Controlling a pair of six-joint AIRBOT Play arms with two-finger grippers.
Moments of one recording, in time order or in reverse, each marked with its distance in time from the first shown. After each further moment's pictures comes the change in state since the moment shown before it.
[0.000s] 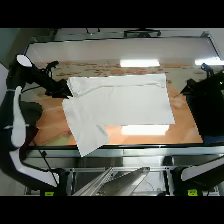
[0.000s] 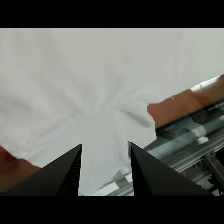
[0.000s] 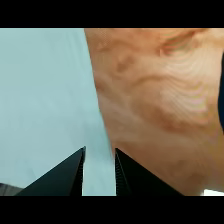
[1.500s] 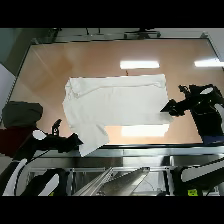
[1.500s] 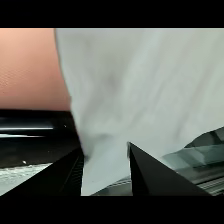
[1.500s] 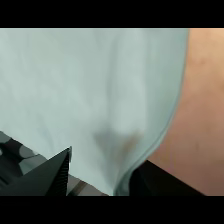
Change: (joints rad) left arm 0.022 0.666 -1.343 -0.095 0.635 -0.045; right arm 0.090 0.009 -0.423 0.151 -0.119 -0.187
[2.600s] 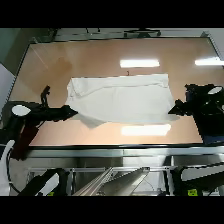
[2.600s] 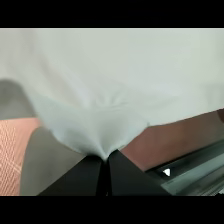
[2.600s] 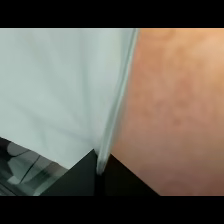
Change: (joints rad) left arm 0.040 -0.061 0.465 -0.226 -0.044 0.232; right arm -0.071 0.087 0.005 -0.028 0.057 0.000
